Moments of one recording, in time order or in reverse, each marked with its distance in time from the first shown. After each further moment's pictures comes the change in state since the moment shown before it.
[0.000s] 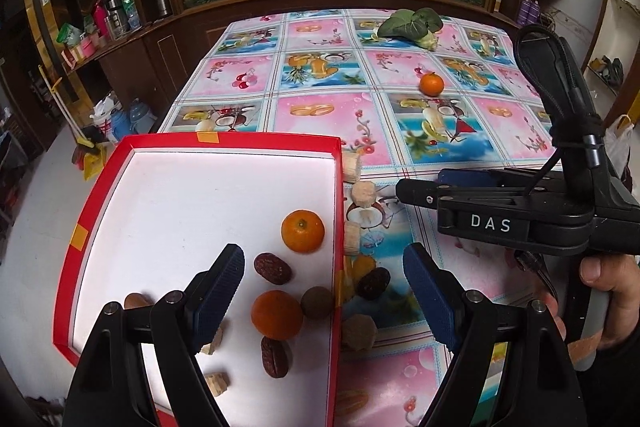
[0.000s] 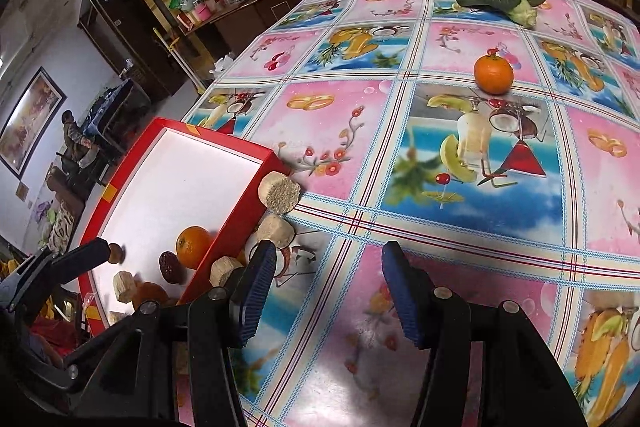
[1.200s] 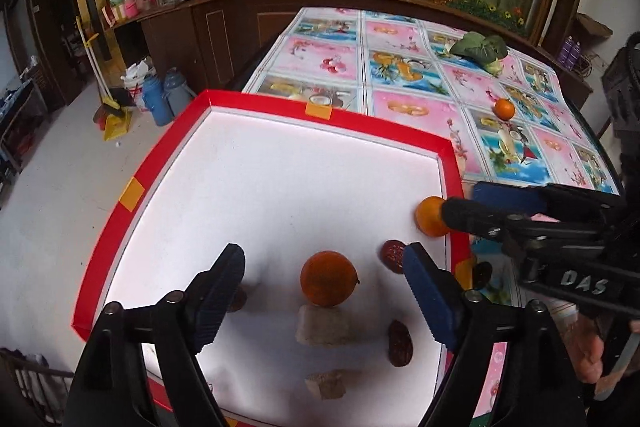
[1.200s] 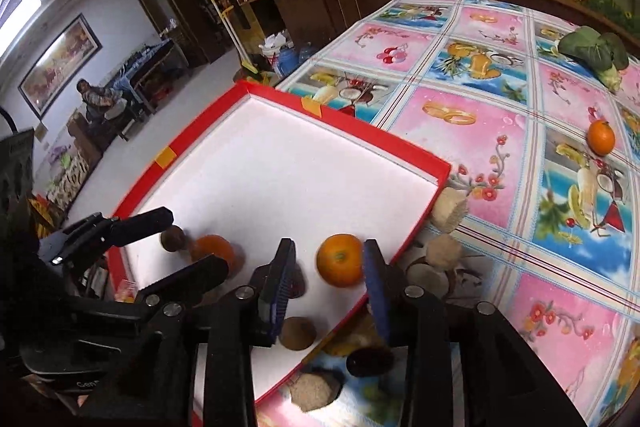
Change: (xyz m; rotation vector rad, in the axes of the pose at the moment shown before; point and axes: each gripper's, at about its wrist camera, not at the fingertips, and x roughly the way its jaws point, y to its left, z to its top) left arm 0.015 0.088 -0.014 -0.159 -0.016 0.042; right arm 0.013 0.105 0.001 -0.187 0.020 0.076
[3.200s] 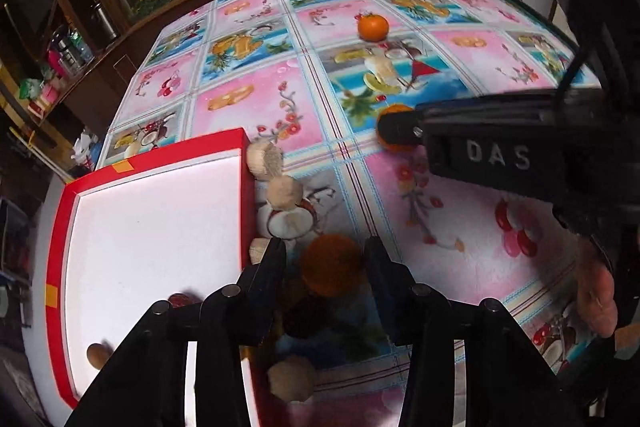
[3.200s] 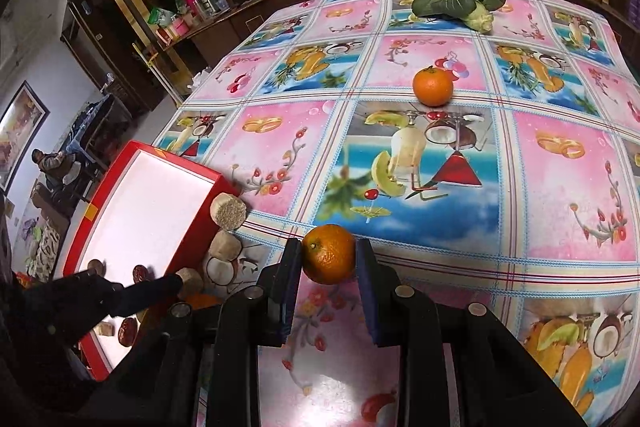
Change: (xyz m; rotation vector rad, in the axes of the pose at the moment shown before) left arm 0.048 -0.162 0.001 0.402 0.128 -0.023; right arm -0.041 -0.132 -0.021 0.229 -0.054 -0.144
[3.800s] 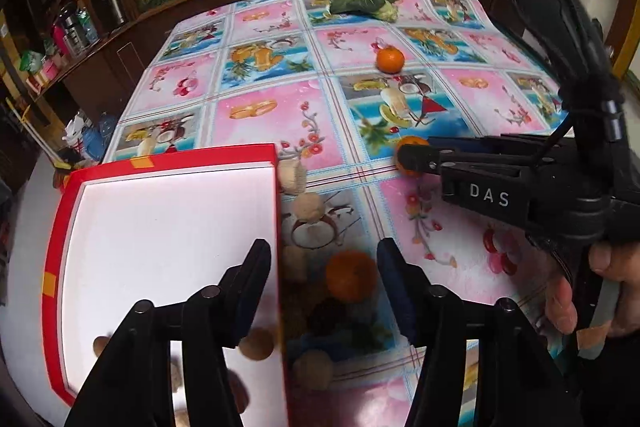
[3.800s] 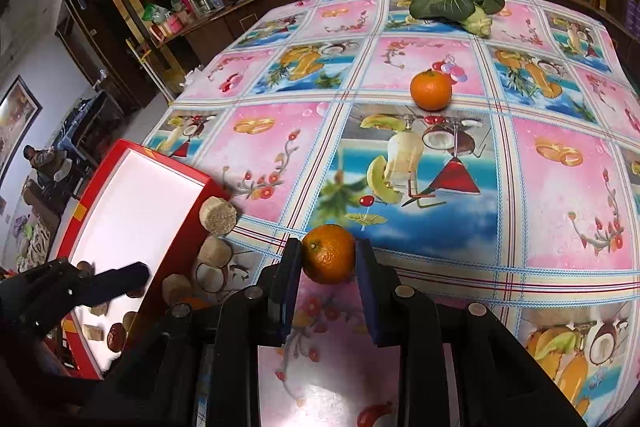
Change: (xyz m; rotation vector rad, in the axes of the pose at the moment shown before) left arm -0.026 0.039 0.000 -0.117 -0.059 -0.078; right arm 0.004 0.003 0.003 -0.015 -0.009 -0.044
